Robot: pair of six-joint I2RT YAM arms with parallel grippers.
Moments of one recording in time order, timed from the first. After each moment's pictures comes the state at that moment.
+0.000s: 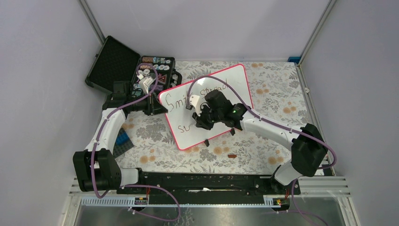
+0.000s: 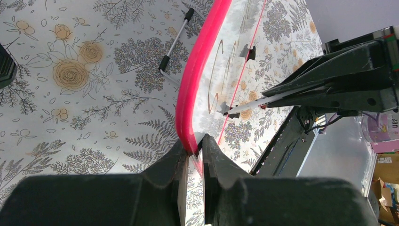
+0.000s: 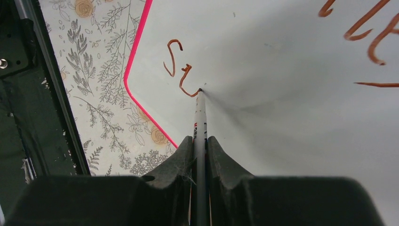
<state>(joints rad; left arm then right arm) 0.06 1.29 1.00 -0.57 0.97 0.08 0.86 1.56 1.17 -0.36 -0.31 -0.25</state>
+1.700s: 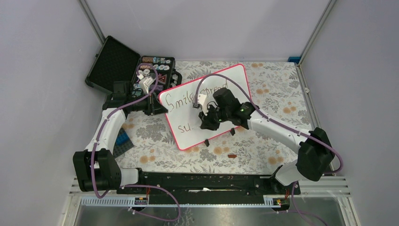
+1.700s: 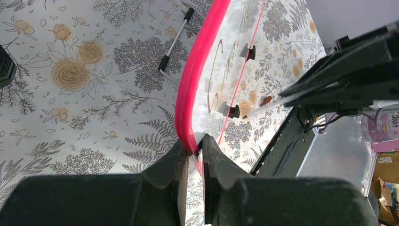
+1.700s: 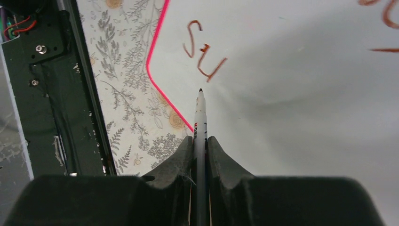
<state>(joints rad) 0.06 1.29 1.00 -0.57 0.97 0.08 0.82 1.49 1.14 -0.41 -0.42 -0.26</state>
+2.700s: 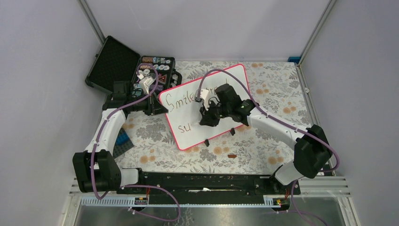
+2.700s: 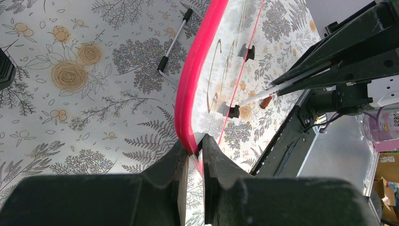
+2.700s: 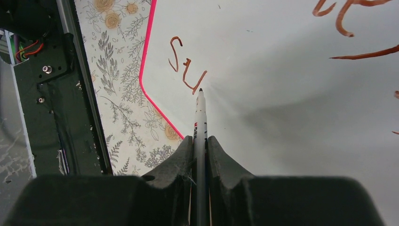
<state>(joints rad) 0.05 1.28 1.00 -0.57 0.96 0.08 0.73 1.52 1.15 -0.34 -0.53 -0.21</state>
